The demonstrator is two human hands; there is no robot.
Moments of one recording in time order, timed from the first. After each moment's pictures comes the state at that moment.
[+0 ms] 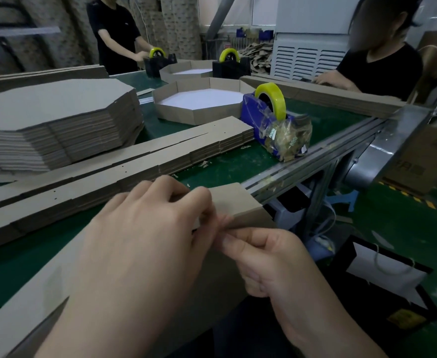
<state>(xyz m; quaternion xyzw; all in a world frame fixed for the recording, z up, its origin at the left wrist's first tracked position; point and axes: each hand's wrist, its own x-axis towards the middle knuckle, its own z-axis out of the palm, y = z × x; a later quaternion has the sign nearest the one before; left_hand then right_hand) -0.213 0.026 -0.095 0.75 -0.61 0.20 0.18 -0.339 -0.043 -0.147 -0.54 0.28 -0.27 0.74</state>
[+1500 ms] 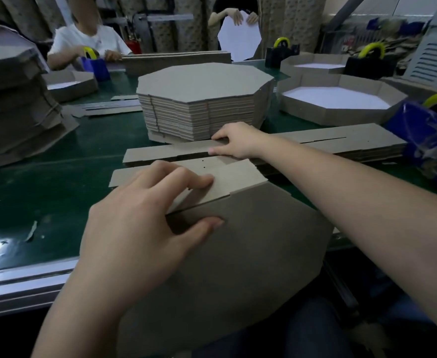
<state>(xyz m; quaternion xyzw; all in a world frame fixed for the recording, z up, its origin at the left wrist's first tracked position) -0.107 0.144 -0.100 0.85 -0.43 0.15 0.27 -0.004 -0.148 -0.136 -0.99 0.08 -0.04 0.12</state>
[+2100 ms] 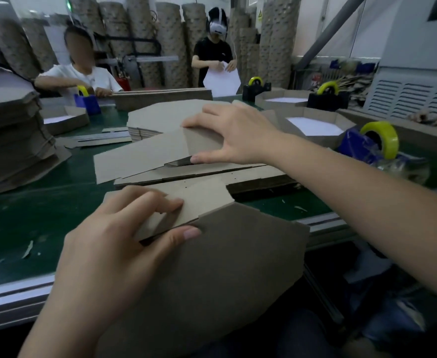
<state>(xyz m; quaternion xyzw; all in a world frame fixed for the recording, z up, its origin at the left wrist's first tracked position) -0.135 0.165 -0.096 0.77 -0.46 0.19 0.40 -0.131 -0.095 -0.035 -0.96 -0.08 -0.26 -0.06</state>
